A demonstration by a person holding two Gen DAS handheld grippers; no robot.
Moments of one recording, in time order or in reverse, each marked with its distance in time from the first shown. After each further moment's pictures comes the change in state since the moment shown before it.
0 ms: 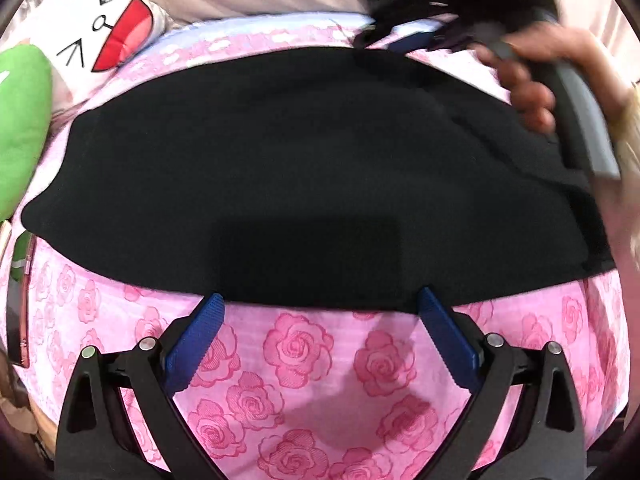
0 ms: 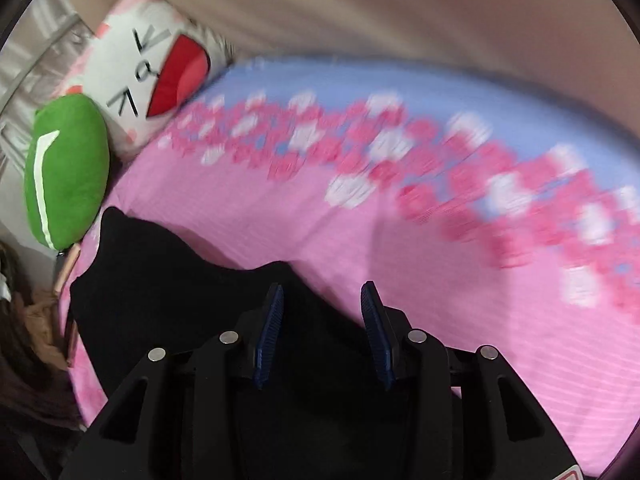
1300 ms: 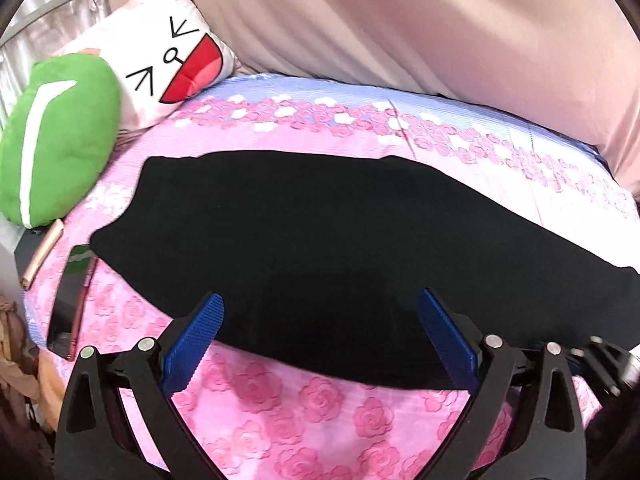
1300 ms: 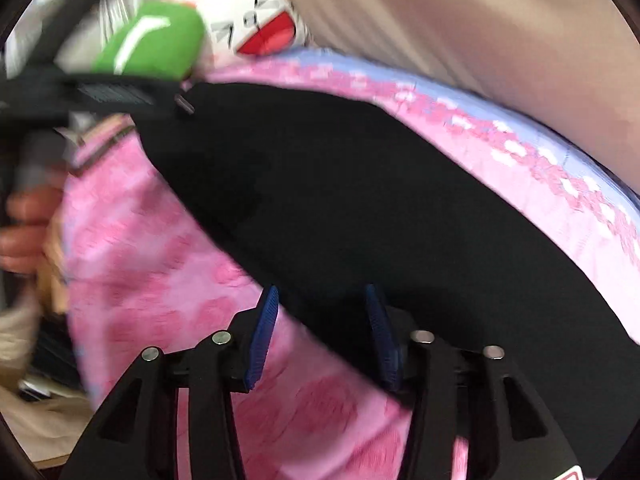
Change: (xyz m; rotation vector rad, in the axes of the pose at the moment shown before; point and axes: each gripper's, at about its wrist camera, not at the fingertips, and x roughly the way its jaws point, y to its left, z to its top) left arm -0.063 0.012 0.045 -0.161 -0.159 0.157; right arm -0.091 0.033 -0.235 -0.320 -0.153 -0.168
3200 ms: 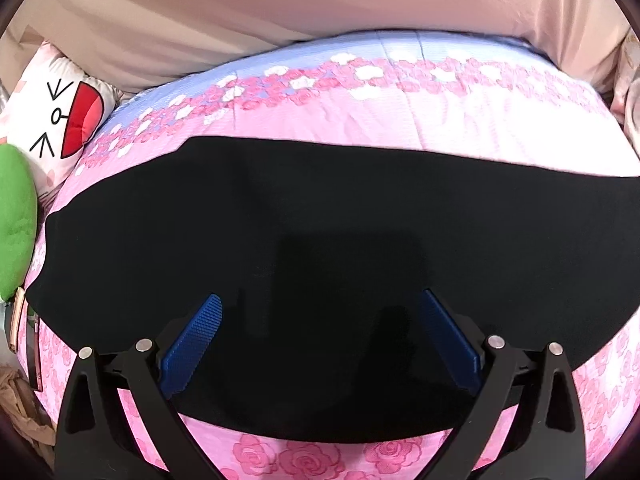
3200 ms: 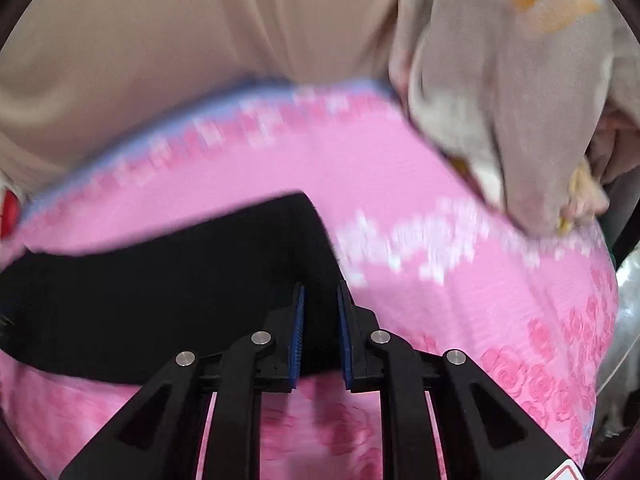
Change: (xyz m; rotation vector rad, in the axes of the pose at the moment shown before) left arm 0.038 -0.186 -0.022 0.306 0.108 -0.068; right arm -0.190 -0.331 -0.228 0.784 -0.035 -0.546
